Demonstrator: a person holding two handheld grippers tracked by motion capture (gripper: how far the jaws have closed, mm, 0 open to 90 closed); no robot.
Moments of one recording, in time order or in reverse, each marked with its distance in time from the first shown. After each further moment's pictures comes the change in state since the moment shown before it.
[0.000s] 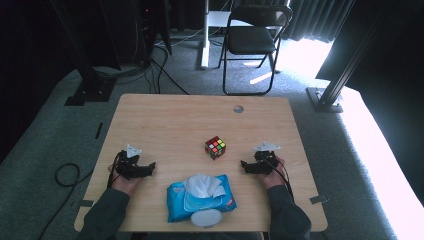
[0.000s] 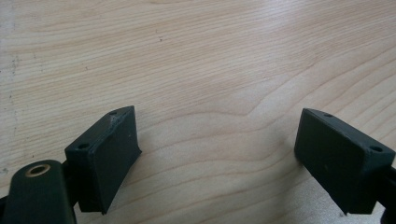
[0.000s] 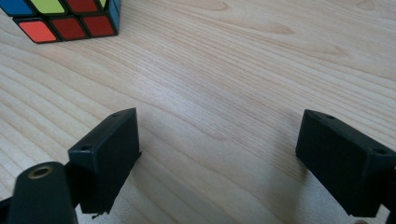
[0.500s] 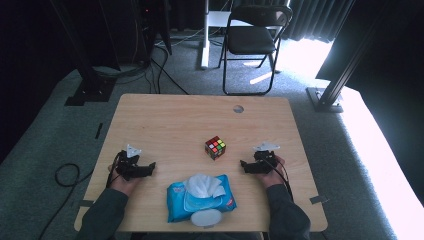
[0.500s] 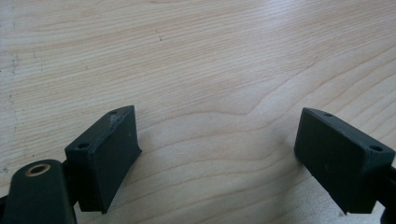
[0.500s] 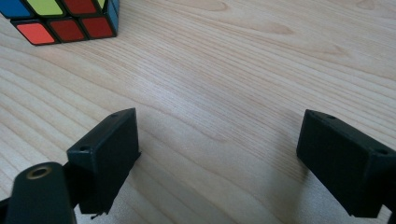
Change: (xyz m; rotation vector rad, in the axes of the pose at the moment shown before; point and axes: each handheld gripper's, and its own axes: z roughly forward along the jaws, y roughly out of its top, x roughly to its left) left arm 0.000 0.000 0.000 0.002 0.000 0.001; right arm 0.001 0.001 0.001 0.003 -0.006 0.007
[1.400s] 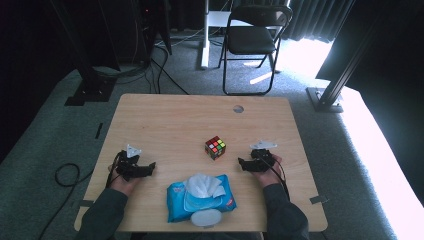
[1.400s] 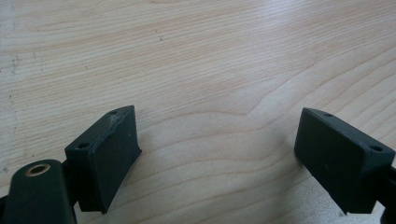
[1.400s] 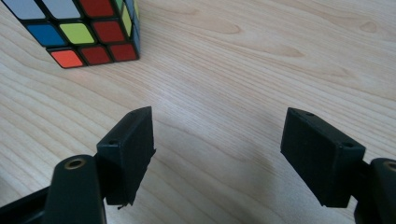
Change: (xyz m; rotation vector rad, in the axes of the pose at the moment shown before) left arm 0.000 0.000 0.000 -0.001 0.000 -0.001; right arm 0.014 0.014 -0.006 -0.009 -0.006 -0.001
